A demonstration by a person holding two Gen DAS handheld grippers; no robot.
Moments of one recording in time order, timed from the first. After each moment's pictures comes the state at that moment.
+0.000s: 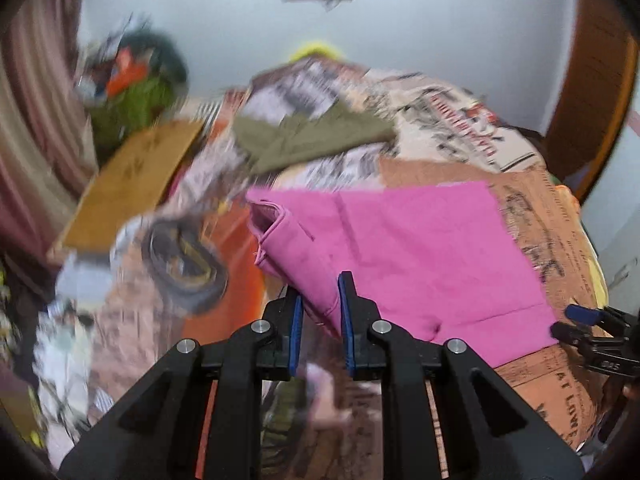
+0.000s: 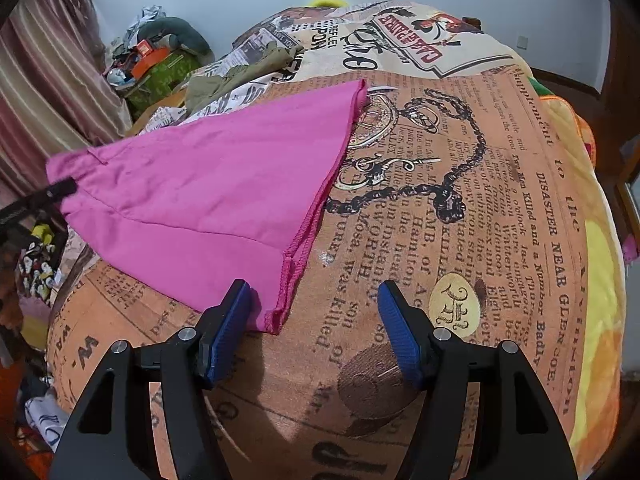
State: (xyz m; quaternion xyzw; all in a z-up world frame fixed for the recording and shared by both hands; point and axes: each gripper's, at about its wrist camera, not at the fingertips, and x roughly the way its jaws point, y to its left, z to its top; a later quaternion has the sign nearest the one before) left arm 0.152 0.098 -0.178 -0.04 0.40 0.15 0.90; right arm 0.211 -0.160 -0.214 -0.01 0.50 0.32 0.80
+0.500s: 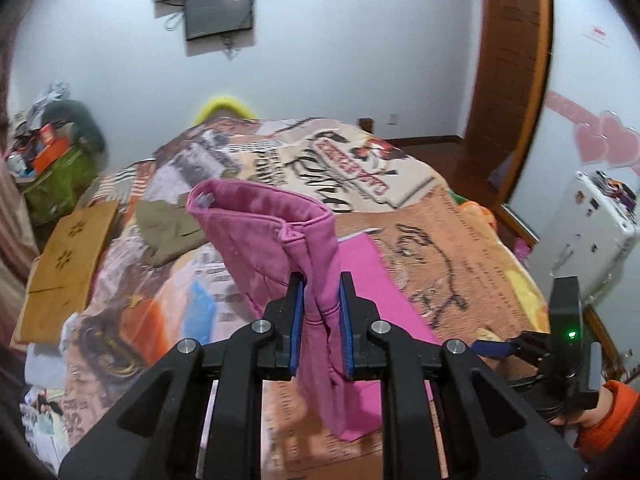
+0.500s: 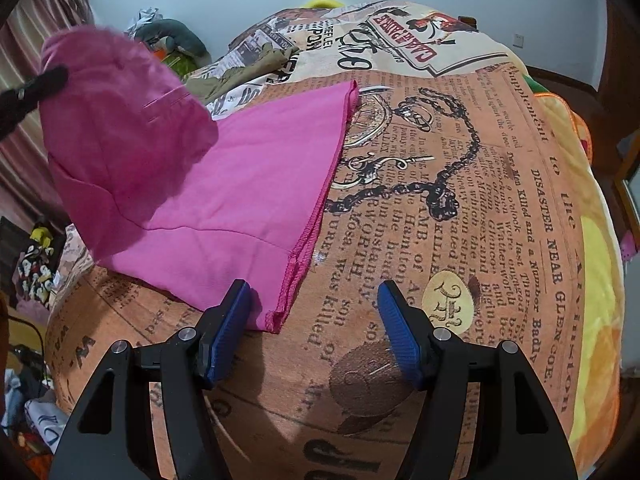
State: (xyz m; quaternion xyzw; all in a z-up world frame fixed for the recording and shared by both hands) left arm 0.204 0.011 -0.127 0.00 0.36 0.00 0.93; right arm 0.211 -0.167 -0.215 -0.01 0.50 0.31 0.81
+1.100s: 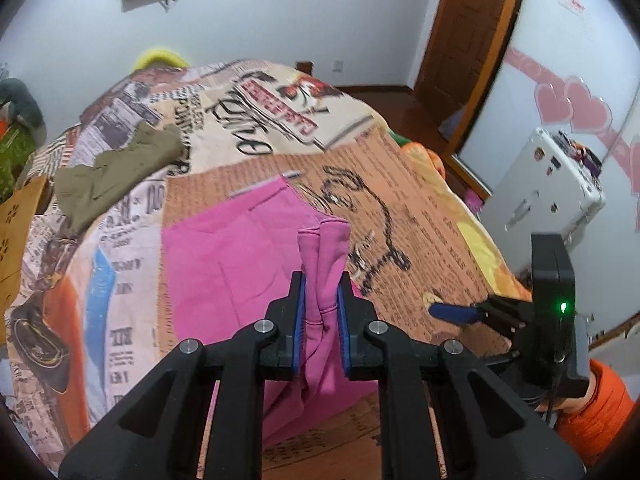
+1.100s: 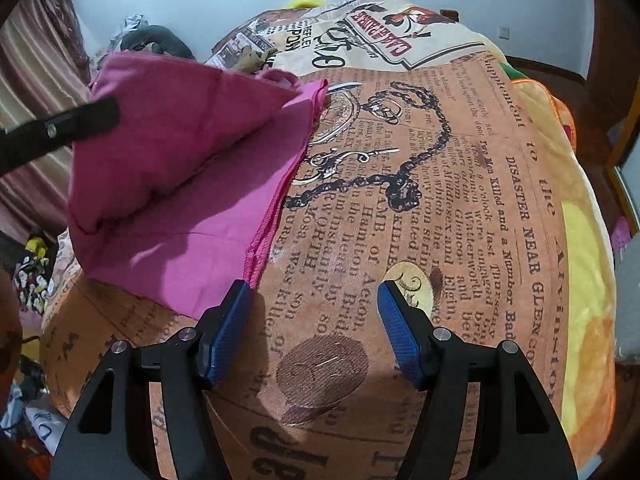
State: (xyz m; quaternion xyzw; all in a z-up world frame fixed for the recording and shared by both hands) left arm 0.239 -0.044 -0.180 -0.01 0.45 -0.10 0.89; right arm 0.219 -0.187 -0.218 0.00 0.51 0.30 0.81
